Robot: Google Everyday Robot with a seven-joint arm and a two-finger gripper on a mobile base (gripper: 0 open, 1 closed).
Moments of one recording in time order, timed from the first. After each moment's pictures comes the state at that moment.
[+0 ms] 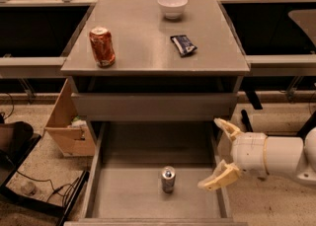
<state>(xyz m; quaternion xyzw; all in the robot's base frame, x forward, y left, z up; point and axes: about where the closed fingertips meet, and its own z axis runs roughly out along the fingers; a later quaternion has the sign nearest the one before) 0.433 -0.129 0.741 -0.52 0.70 0.22 0.44</state>
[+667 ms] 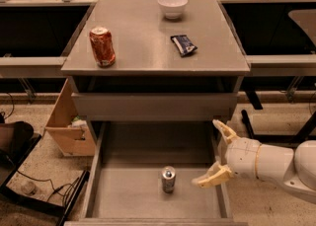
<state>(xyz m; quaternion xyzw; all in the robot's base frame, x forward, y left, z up) 0.454 -0.126 0.714 -0.48 0.69 0.21 0.49</state>
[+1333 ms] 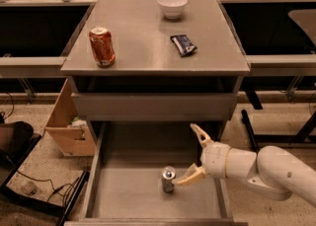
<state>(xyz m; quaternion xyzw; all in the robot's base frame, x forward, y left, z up) 0.486 -0.081 0.653 -0.50 0.65 0.22 0.53</state>
